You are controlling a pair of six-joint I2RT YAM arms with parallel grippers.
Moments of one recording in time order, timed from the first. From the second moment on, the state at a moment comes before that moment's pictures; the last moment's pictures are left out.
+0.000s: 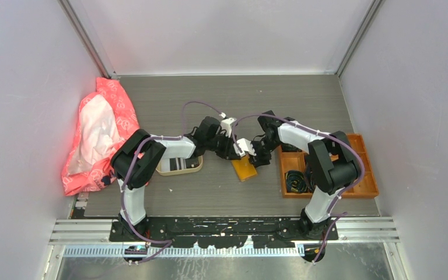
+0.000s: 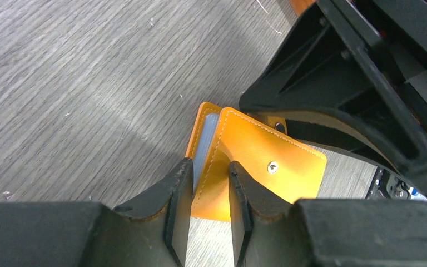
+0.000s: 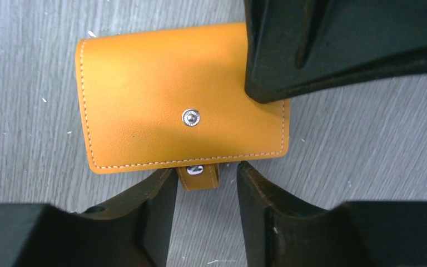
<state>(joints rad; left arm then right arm) -0.70 1.93 1.04 0.24 0.51 -0.34 0.39 1.75 1.05 -0.72 -0.60 -1.44</state>
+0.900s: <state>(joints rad) -0.72 1.91 1.01 0.23 0.50 -0.33 0.34 1.58 0.89 -0.41 -0.42 -0.92</state>
